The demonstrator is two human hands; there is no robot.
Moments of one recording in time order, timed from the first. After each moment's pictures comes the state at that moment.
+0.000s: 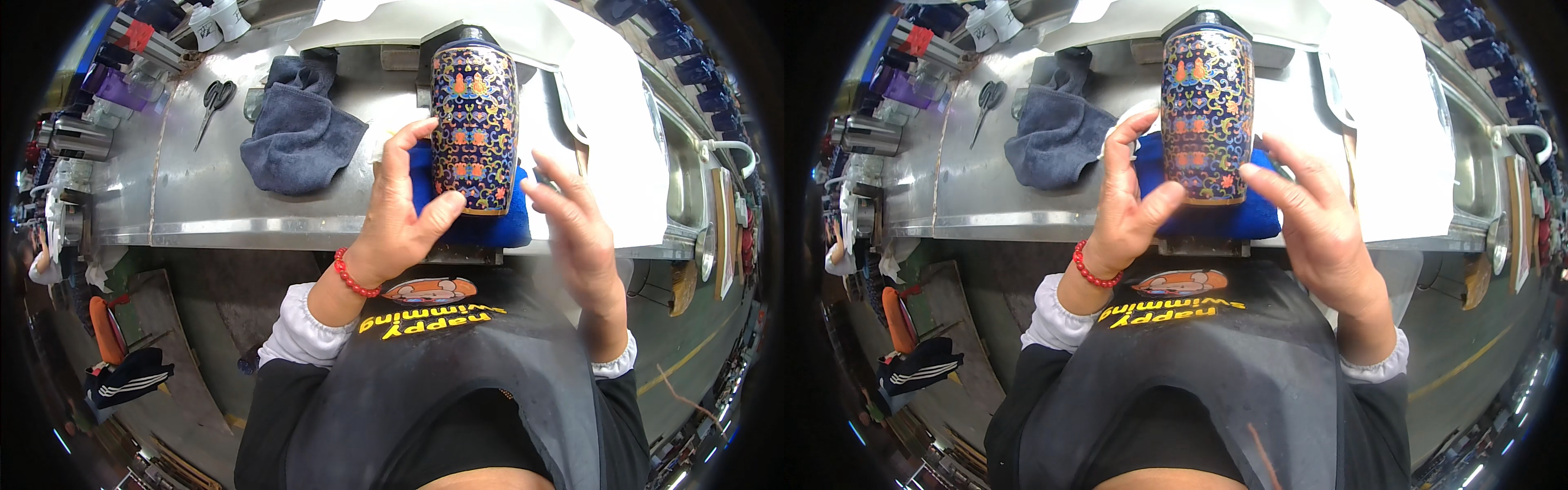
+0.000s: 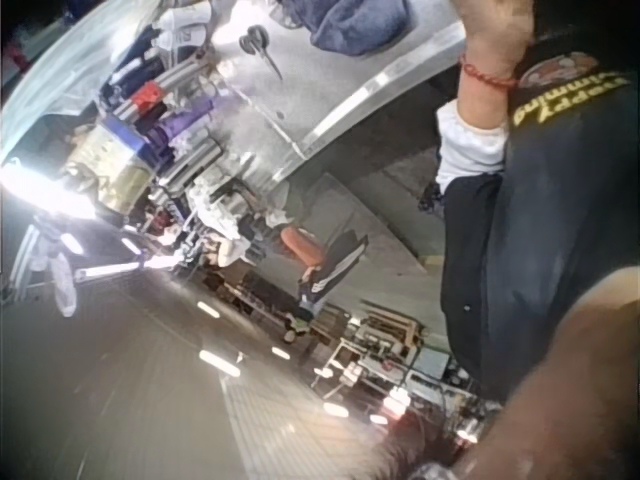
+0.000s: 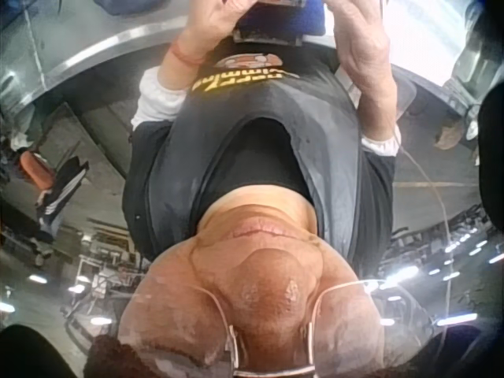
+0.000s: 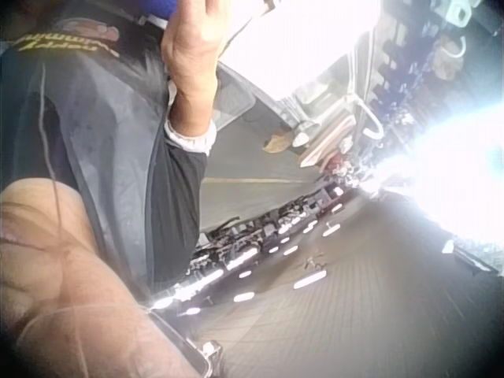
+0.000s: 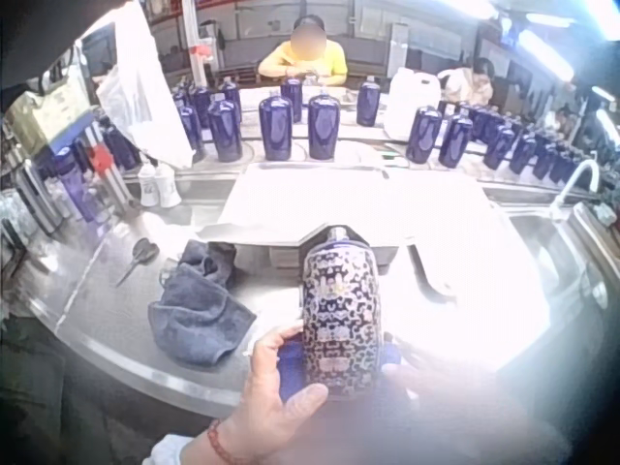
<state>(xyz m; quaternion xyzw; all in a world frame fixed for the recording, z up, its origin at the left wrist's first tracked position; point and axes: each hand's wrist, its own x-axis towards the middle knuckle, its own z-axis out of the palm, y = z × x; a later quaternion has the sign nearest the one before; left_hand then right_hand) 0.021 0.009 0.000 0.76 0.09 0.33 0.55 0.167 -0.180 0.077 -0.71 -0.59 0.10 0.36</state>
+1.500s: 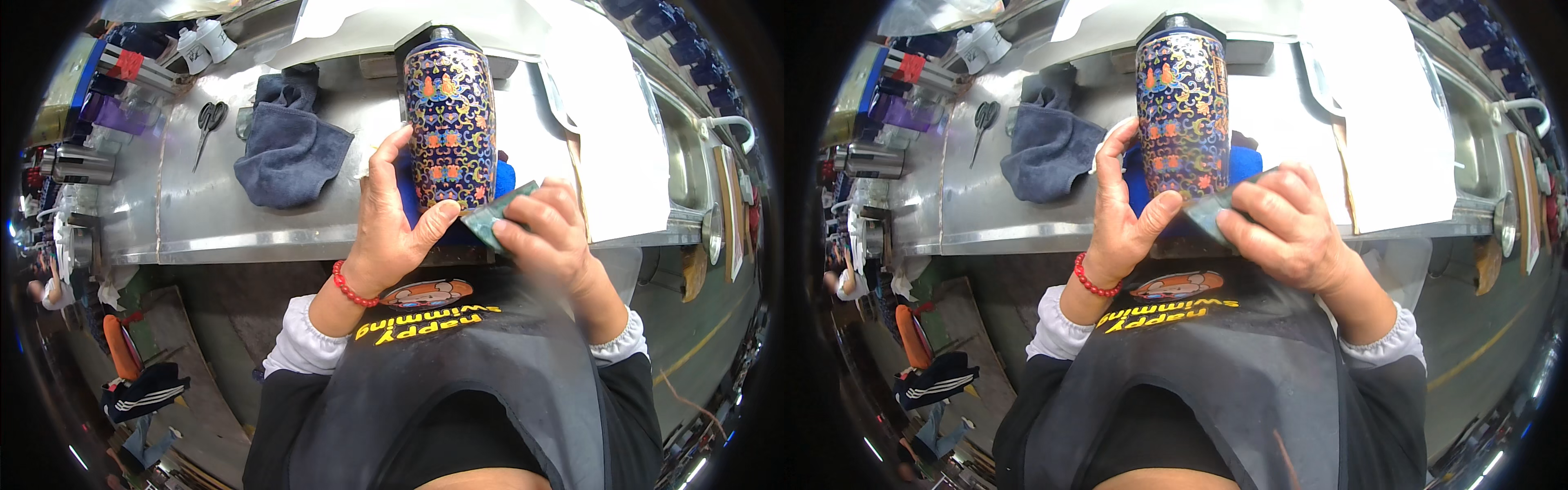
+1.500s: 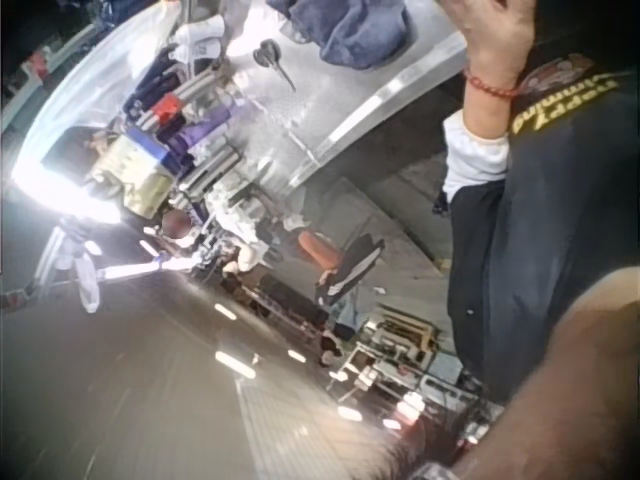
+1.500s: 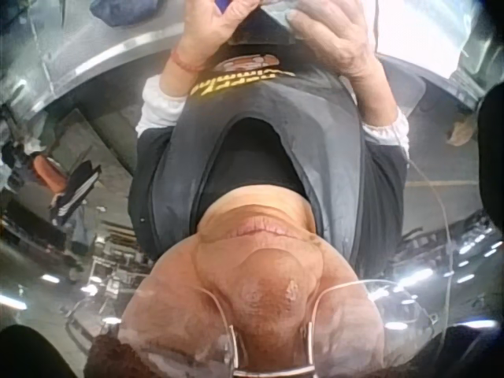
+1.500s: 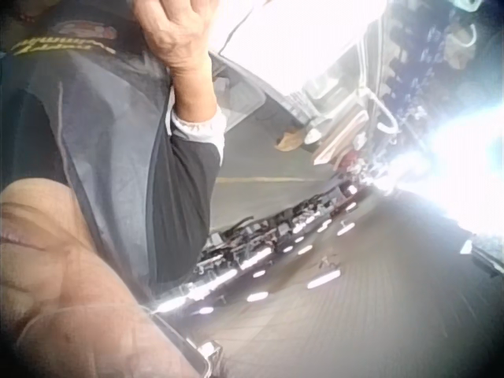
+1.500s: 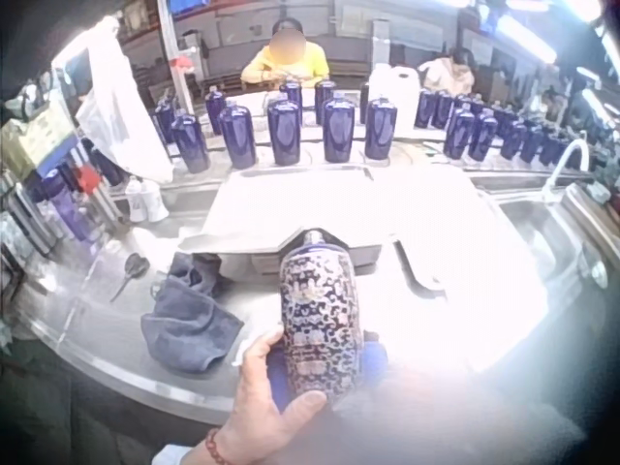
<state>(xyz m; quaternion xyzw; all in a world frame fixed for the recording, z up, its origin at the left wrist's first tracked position) 0.023 -0.001 0.000 0.78 0.11 0.29 0.54 0.182 -0.179 0.051 -0.59 -0.73 -0.13 0.31</state>
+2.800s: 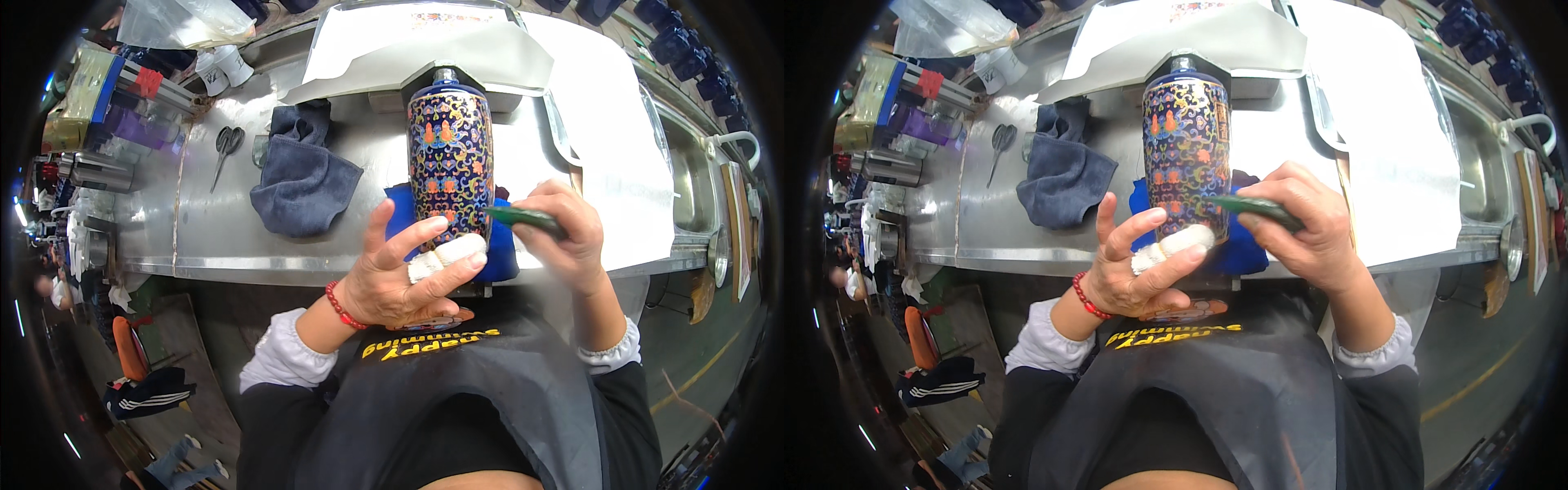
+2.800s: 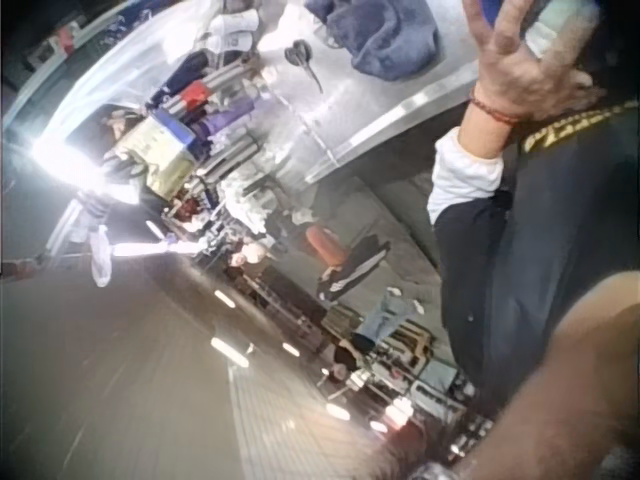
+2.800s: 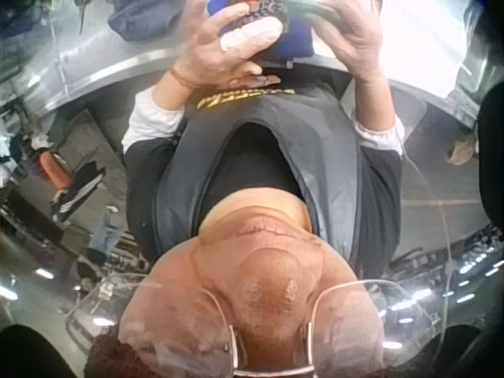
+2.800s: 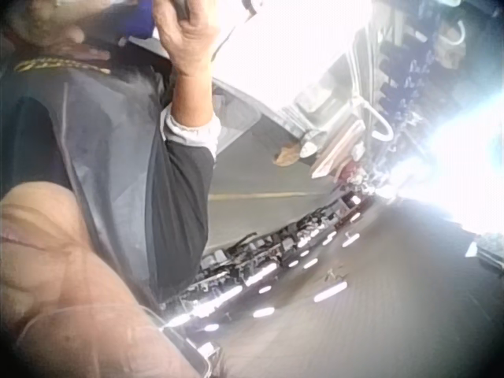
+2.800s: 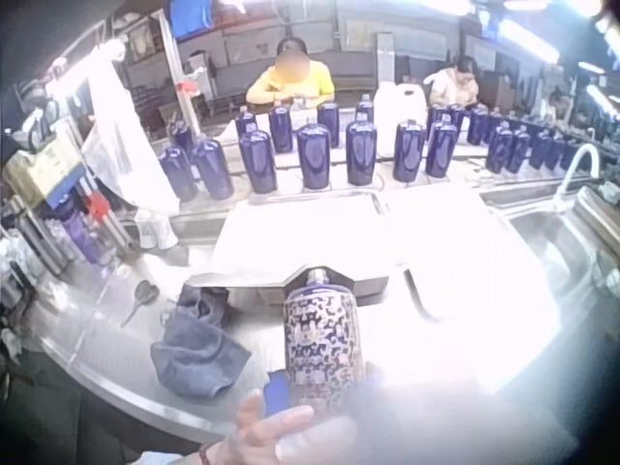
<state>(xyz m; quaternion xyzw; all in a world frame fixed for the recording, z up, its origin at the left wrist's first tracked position) 0.007 0.009 0.014 0.93 -0.11 0.33 0.14 0.213 -0.166 0.054 -0.63 -0.59 0.06 0.50</state>
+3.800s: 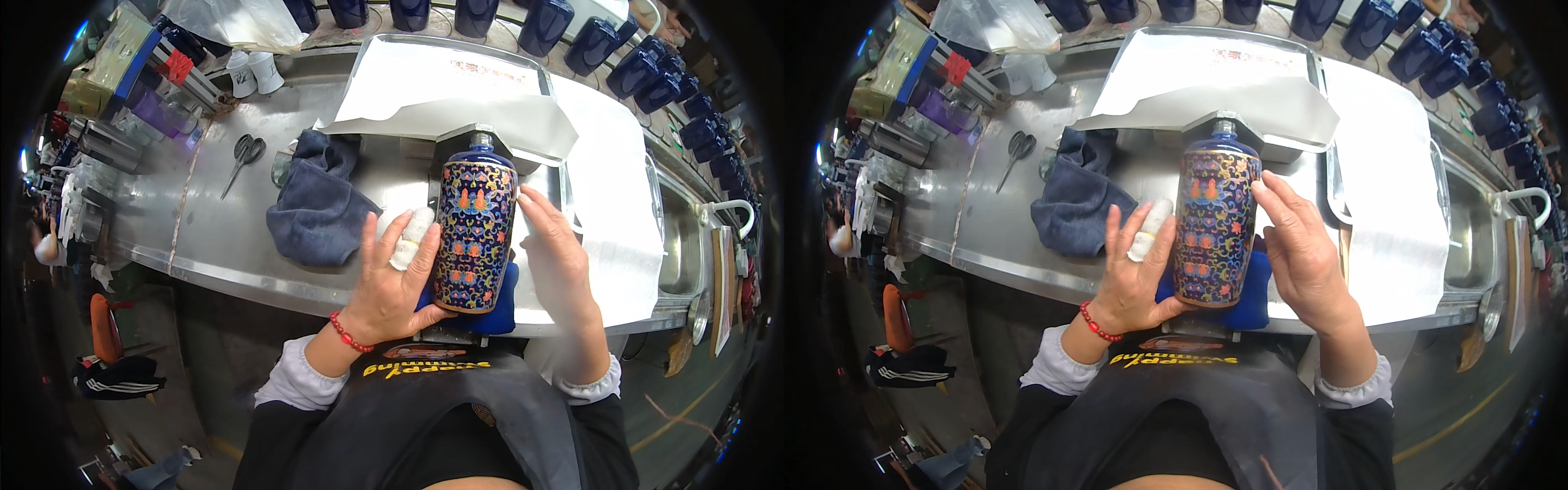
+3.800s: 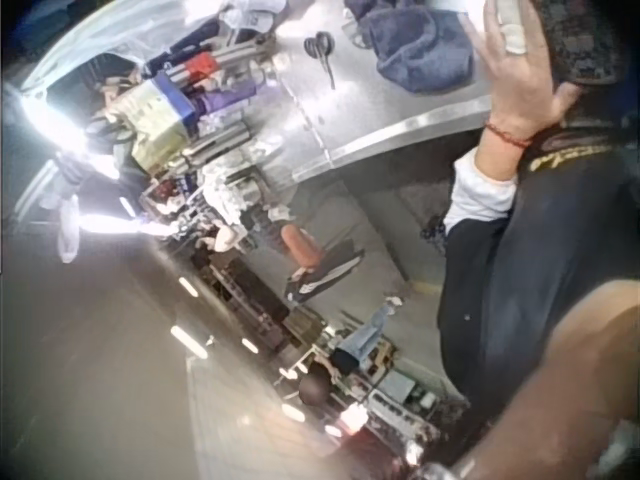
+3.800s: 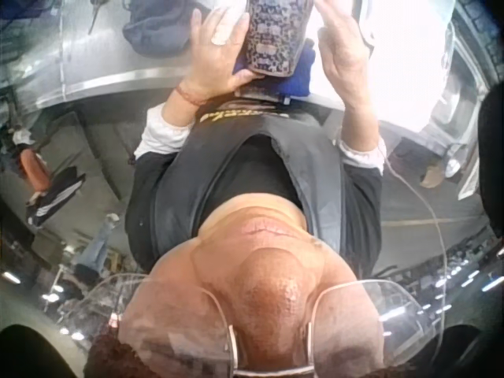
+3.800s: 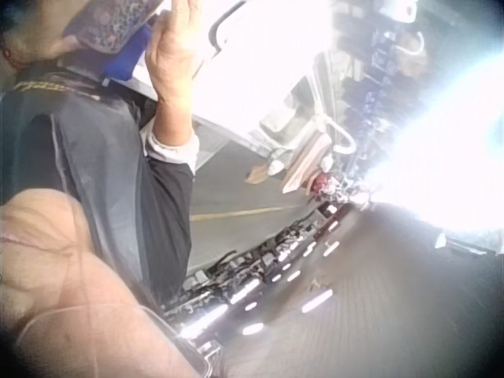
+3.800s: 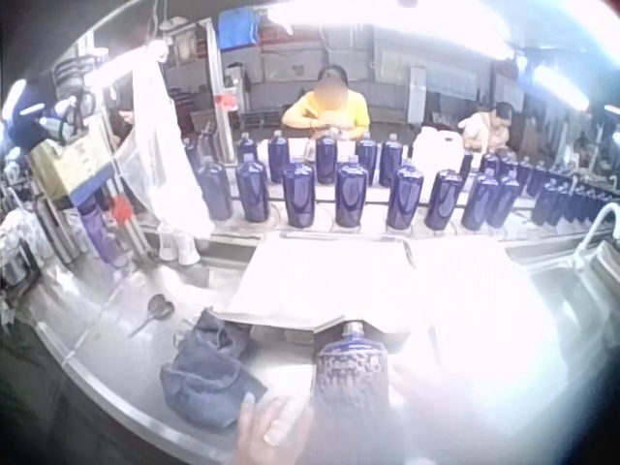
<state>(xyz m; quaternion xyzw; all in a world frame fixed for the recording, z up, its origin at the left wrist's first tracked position) 0.009 0.031 0.003 0.96 0.07 0.22 0.14 0.224 -0.132 0.060 -0.70 -0.56 0.10 0.43</state>
